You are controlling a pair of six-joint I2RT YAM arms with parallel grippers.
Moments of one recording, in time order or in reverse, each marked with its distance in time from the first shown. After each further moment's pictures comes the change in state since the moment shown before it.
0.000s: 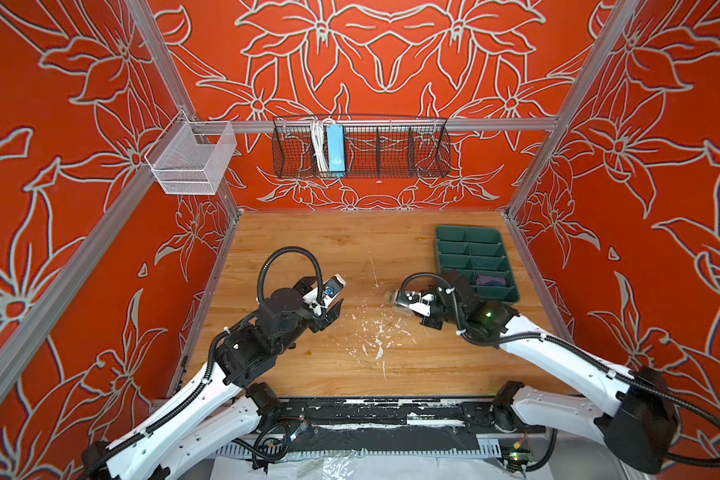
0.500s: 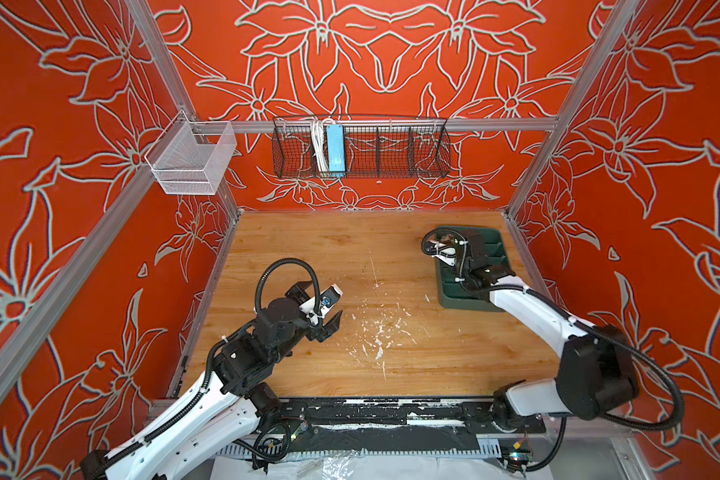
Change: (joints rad) left arm 0.000 -0.082 -0.086 0.003 0.000 0.023; right arm -0.309 0.313 0.177 0.214 0.474 -0.454
